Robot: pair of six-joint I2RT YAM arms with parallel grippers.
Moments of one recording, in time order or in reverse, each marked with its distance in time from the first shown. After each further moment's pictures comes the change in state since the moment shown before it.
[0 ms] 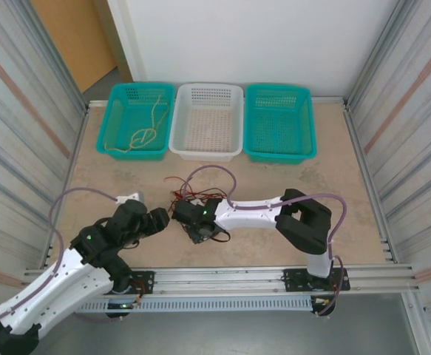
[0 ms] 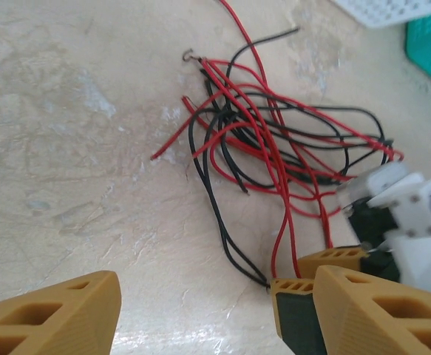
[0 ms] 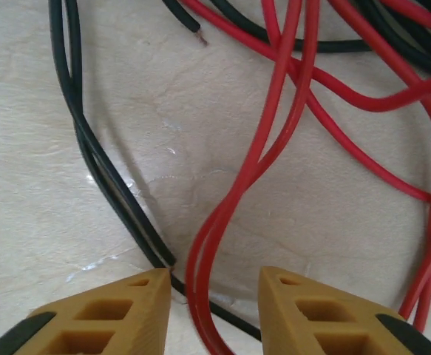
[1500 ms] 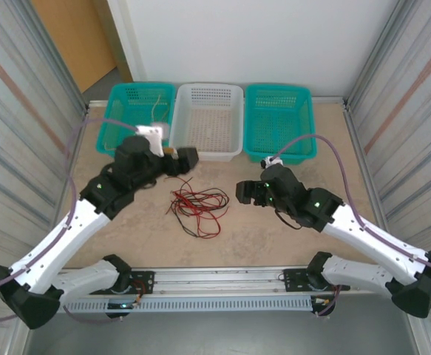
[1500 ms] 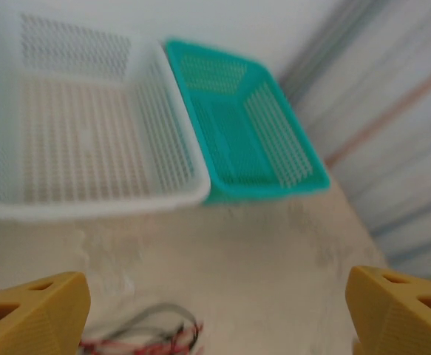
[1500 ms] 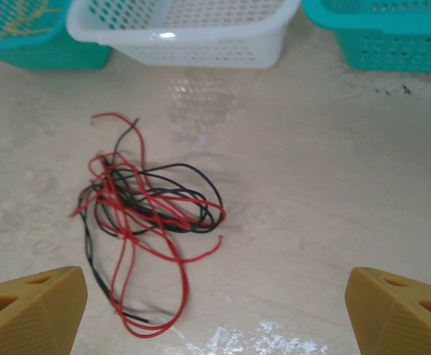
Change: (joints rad) left arm 0.045 0.487 0.529 0.349 0.159 0.470; right arm -0.351 -0.910 -0.331 -0.022 0.110 -0.023
